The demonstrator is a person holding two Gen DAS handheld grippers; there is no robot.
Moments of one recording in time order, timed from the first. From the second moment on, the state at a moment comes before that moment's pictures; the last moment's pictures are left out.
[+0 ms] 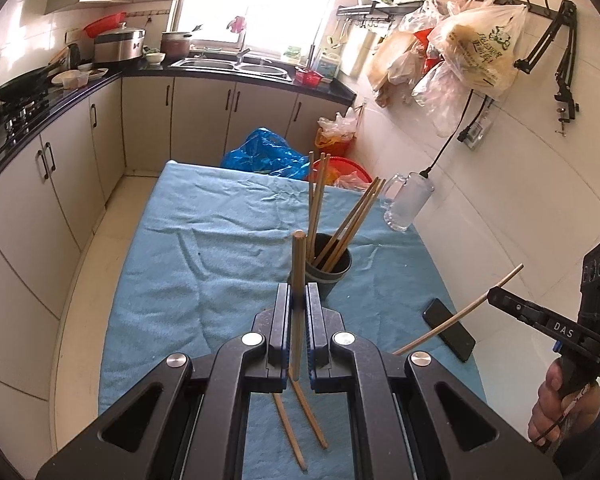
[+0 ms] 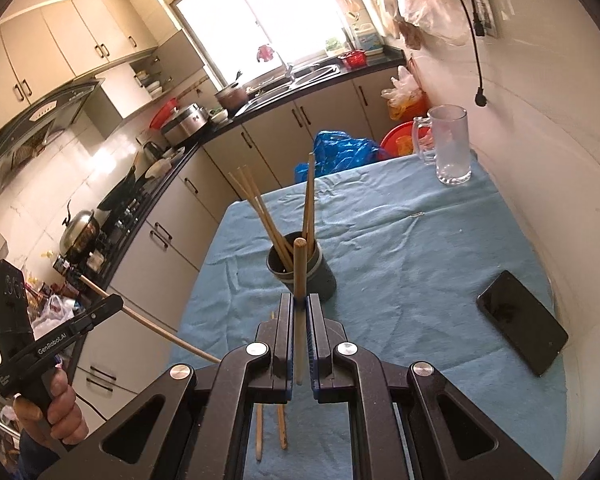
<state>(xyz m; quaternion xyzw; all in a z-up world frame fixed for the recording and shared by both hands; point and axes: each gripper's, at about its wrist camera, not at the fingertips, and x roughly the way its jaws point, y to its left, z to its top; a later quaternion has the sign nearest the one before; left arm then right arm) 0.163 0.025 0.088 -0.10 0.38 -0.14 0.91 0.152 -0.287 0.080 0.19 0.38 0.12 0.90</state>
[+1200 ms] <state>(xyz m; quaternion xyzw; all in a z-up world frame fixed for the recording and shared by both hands) 0.283 -0.020 0.139 -0.10 0.34 -0.15 0.93 0.278 -0.300 0.128 0.20 0.35 0.14 0.91</state>
